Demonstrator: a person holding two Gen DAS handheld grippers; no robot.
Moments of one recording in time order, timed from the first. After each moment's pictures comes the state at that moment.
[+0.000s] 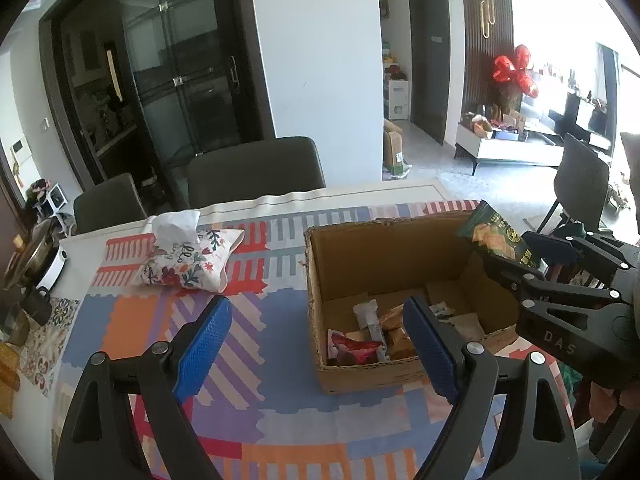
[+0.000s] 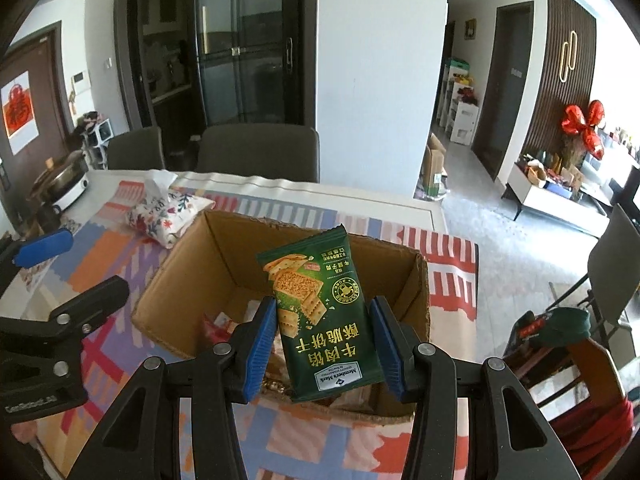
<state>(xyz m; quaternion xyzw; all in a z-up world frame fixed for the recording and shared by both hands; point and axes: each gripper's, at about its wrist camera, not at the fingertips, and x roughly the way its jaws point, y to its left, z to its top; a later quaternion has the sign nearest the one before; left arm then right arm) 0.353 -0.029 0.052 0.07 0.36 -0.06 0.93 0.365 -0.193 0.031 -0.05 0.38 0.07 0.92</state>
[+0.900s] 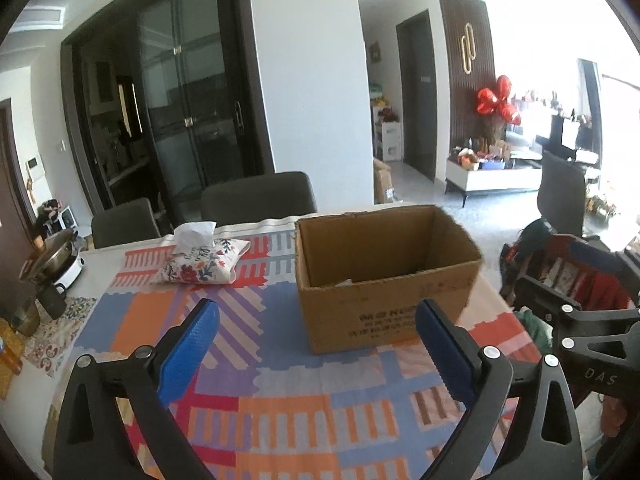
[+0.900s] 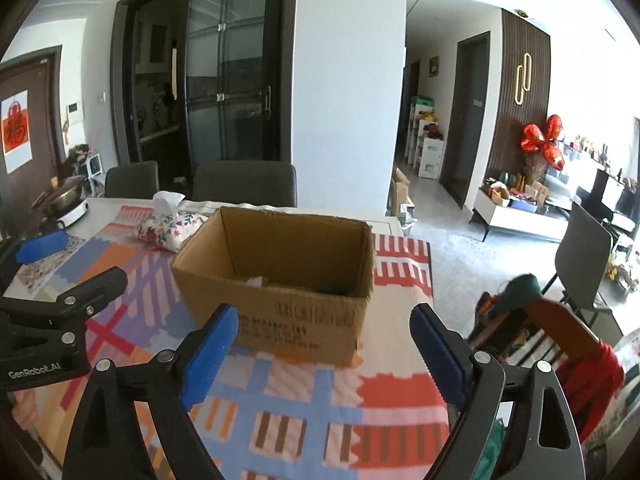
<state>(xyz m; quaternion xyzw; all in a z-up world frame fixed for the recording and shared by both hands) 0.209 -0.029 0.063 0.06 0.27 -0.07 0.96 0.202 -0.210 0.051 -0.03 0.28 0.02 0.96</state>
